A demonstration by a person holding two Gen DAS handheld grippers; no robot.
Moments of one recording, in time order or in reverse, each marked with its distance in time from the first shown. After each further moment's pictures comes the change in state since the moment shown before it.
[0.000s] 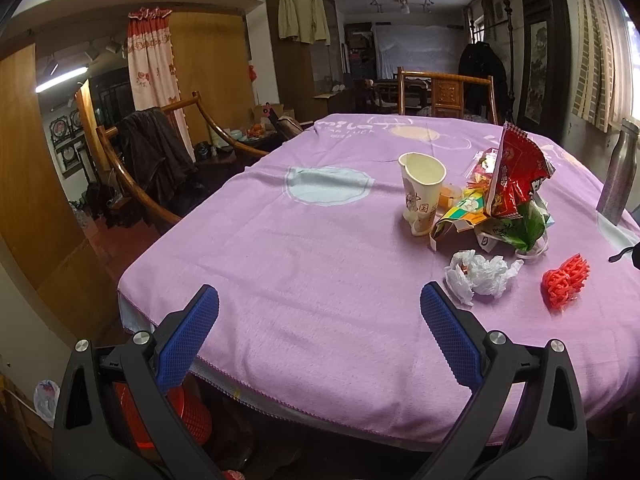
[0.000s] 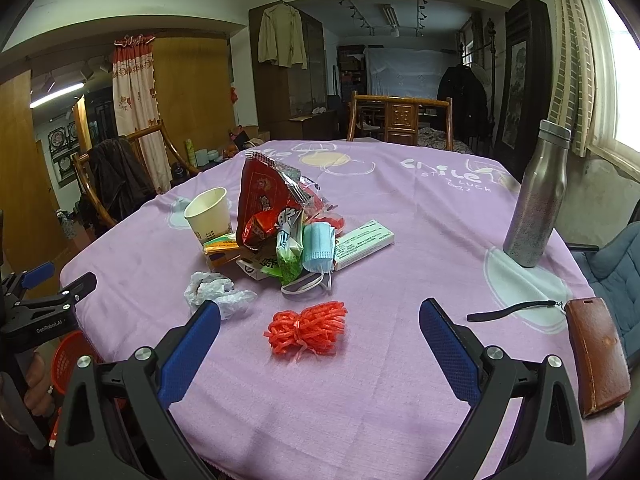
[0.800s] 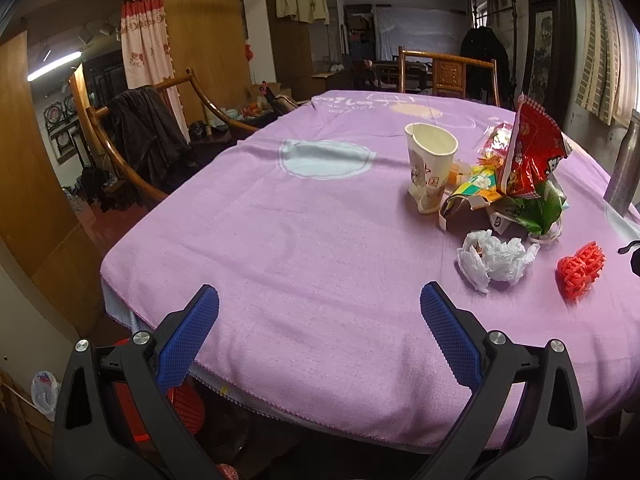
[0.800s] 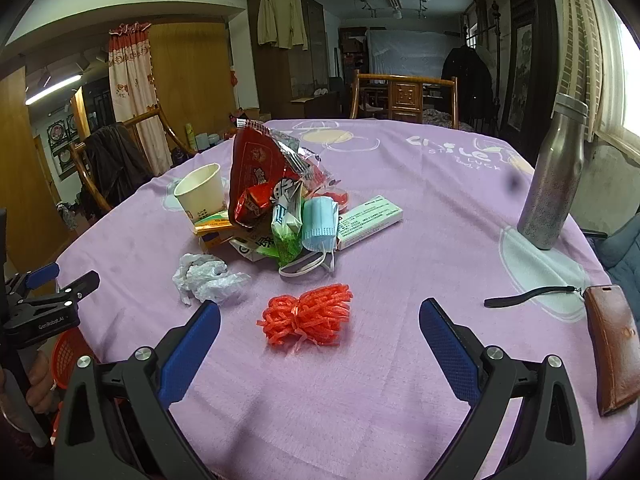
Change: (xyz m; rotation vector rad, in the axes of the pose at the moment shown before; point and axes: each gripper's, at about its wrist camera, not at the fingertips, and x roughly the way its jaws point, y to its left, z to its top) left arm 0.031 0.000 -0.005 -0.008 0.086 -0.017; right arm 0.031 -0.001 -0.008 0.008 0.074 0.016
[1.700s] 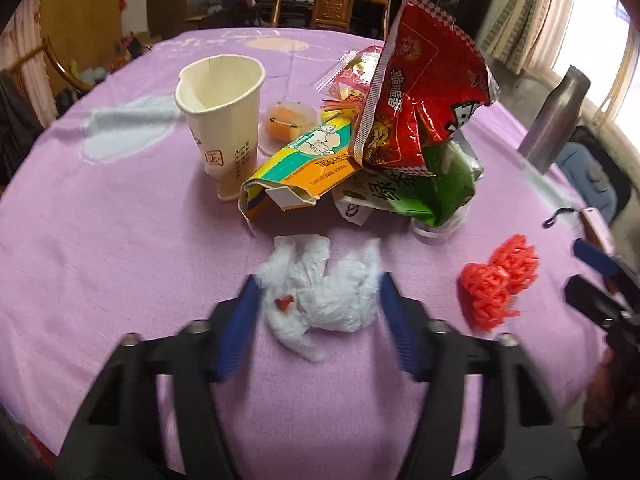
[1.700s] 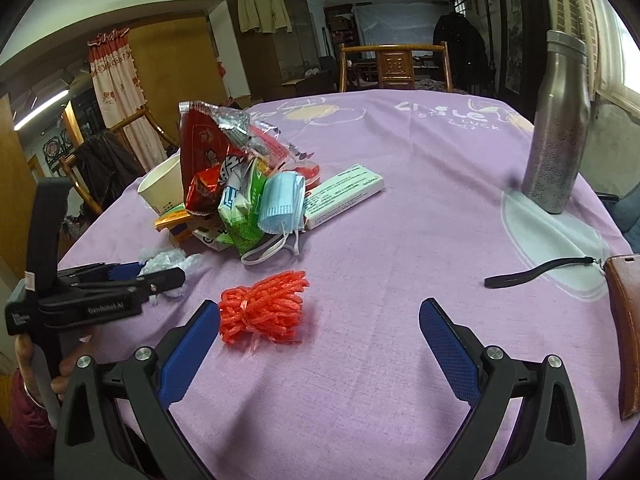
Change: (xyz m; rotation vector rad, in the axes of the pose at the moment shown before) left arm 0.086 -0.095 0.039 0.112 0.237 -0.465; right arm 0.038 -0.040 -0.003 0.087 0.083 0.046
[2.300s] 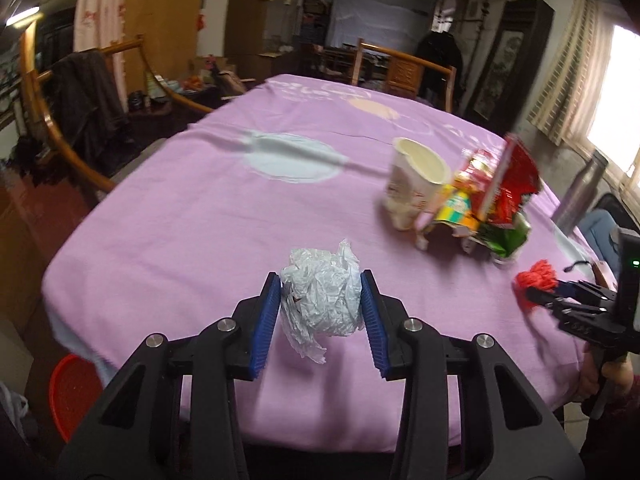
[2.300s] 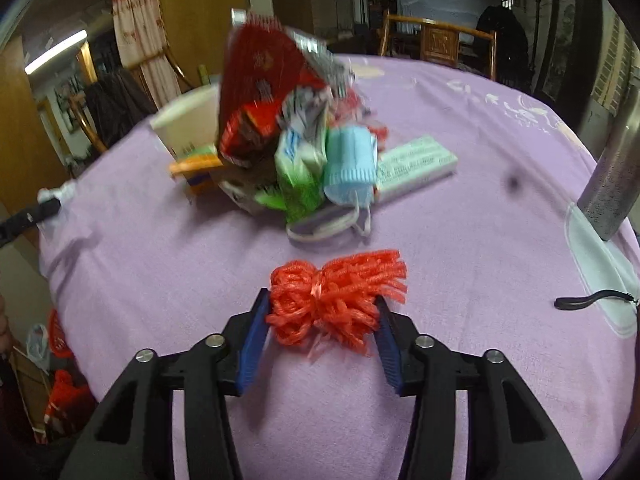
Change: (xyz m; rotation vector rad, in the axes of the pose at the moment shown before) left arm -0.122 0.122 -0.041 -0.158 -0.197 0.168; right arm 0.043 0.051 0.004 -0.132 0.116 0.030
